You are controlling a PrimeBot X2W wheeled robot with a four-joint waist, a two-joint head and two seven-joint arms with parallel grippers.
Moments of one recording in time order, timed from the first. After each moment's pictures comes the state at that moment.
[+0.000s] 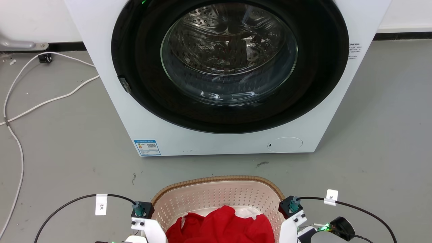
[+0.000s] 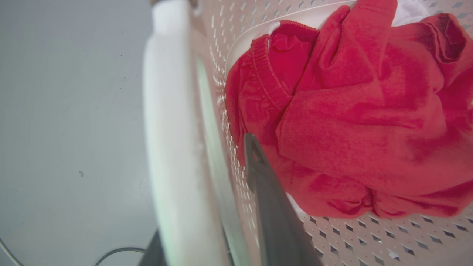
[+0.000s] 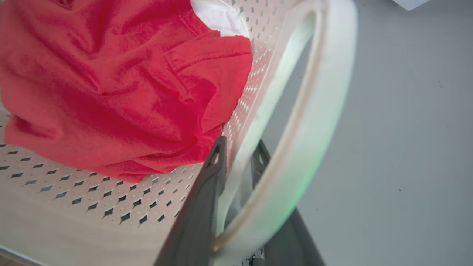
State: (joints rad) left arm -0.50 0.13 -0.62 1.29 -0.59 -0.13 0.17; right arm -0.56 -0.05 1.04 1.26 0.65 0.13 0.18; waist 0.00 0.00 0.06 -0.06
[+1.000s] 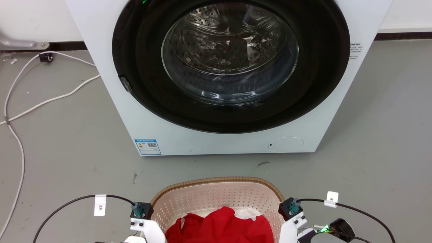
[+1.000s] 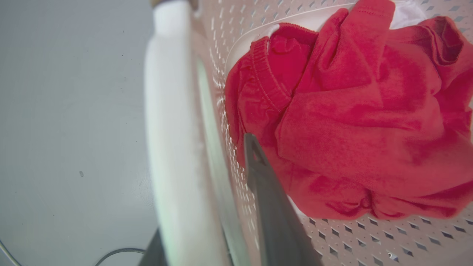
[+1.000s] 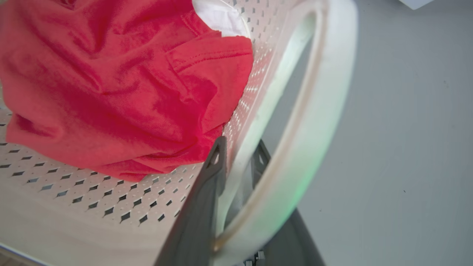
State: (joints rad) left arm -0.50 0.14 -0.67 1.29 -0.64 -0.13 0.15; right arm -0.56 -0.05 1.12 1.27 0.73 0.13 0.15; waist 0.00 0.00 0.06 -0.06
